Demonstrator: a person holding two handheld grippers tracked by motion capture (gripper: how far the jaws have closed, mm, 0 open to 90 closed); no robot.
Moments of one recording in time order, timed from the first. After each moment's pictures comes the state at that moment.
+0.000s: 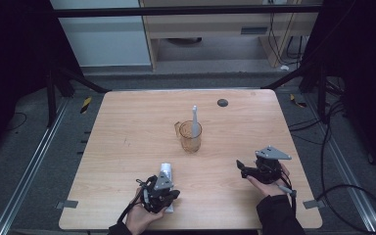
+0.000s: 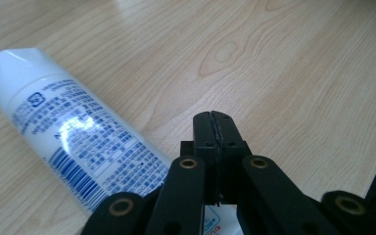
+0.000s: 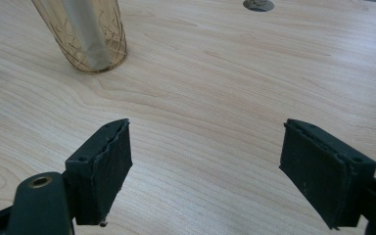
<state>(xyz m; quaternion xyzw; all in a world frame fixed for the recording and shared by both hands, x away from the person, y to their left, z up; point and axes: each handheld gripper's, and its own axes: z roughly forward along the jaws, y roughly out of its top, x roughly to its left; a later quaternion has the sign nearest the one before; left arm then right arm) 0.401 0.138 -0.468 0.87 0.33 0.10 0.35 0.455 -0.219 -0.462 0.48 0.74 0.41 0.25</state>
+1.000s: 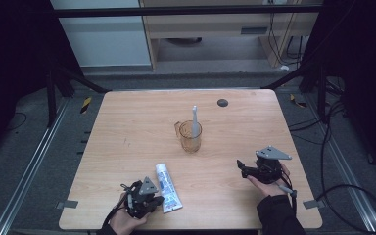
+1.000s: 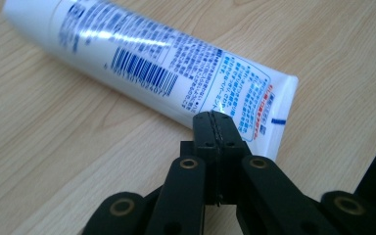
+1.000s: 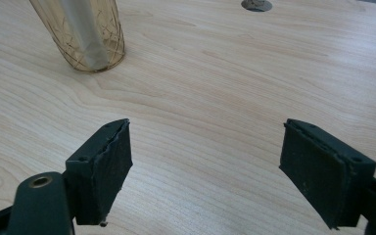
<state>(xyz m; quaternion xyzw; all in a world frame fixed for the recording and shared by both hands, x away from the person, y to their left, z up) 0.393 0.167 -0.479 0.89 0.33 0.09 0.31 0.455 -0.220 -0.462 0.47 0.74 0.41 0.26</state>
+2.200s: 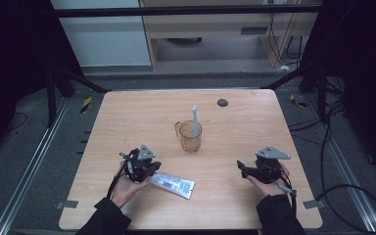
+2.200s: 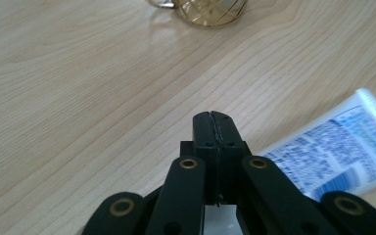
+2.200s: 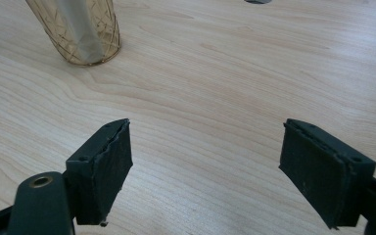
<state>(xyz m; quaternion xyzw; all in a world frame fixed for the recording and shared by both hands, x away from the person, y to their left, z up) 0.483 0.183 -0.462 0.86 0.36 0.16 0.33 0.458 -0.220 -0.467 0.48 0.74 0.40 0.26</state>
